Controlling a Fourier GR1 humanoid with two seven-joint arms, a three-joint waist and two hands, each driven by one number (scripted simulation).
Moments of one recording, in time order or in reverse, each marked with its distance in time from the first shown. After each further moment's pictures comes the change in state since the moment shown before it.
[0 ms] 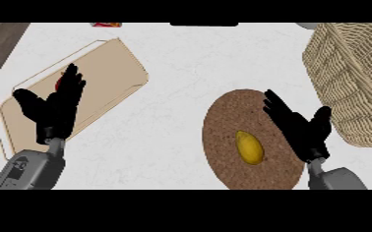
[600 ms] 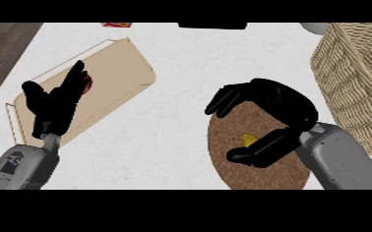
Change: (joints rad) left arm -0.038 0.067 -0.043 0.016 -0.022 -0.107 0.052; right arm -0.360 0.010 0.069 -0.199 0.068 0.445 -0.383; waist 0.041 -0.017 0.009
